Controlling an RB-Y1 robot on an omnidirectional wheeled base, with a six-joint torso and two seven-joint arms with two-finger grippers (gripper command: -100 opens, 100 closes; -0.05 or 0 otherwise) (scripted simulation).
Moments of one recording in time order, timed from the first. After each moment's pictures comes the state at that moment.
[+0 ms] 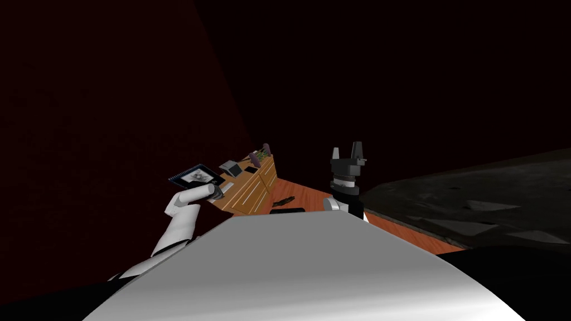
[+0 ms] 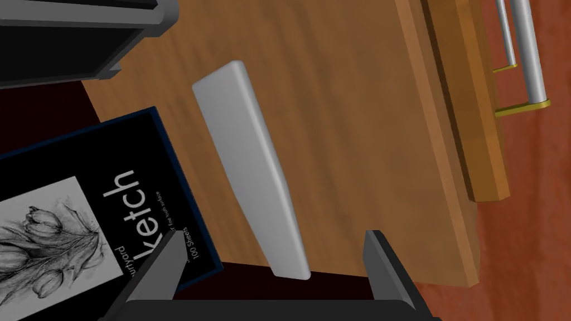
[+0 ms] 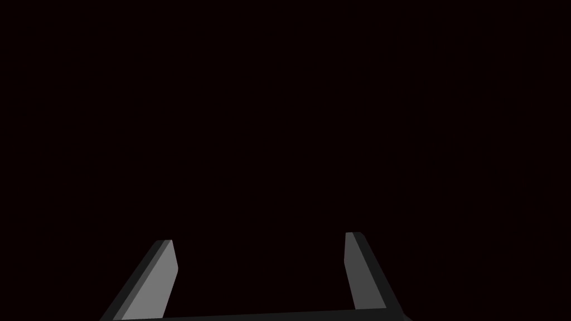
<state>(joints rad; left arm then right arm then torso) -0.02 0.56 0.47 -1.38 0.31 1.11 0.32 0.55 0.03 0.07 -2.36 0.00 -0.57 -0.06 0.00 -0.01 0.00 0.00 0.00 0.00</state>
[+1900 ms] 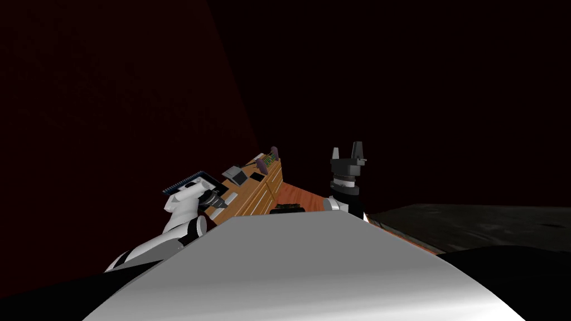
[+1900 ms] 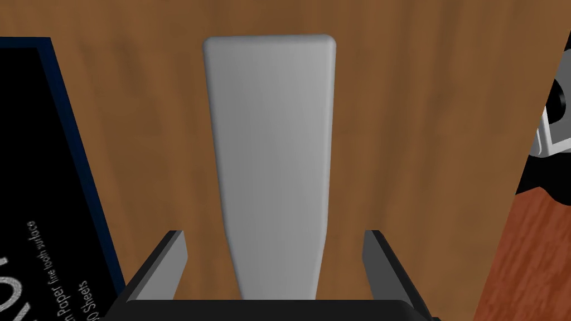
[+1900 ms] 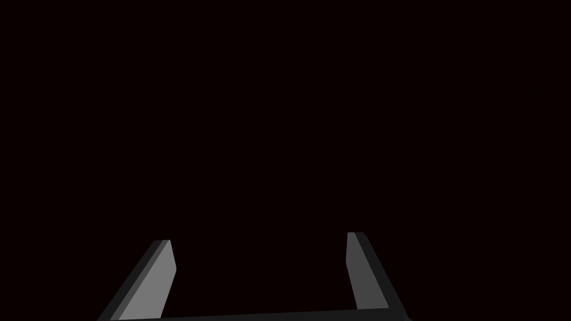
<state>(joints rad) -0.22 0.60 0.63 -0.99 0.34 1.50 0.38 0.55 0.03 0.07 -2.36 0.00 -0.57 -0.06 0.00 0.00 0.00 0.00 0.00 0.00</state>
